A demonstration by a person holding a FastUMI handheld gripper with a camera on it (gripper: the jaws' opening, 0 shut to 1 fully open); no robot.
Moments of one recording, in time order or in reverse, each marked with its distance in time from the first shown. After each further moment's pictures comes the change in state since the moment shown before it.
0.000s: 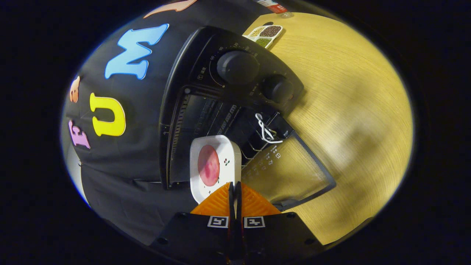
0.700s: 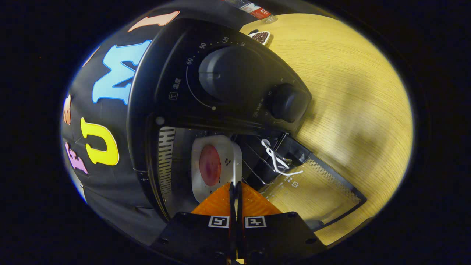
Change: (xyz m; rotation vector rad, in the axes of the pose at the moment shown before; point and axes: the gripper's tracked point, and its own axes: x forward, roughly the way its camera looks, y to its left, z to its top) arm 0.048 0.010 0.045 0.110 -0.199 -0.017
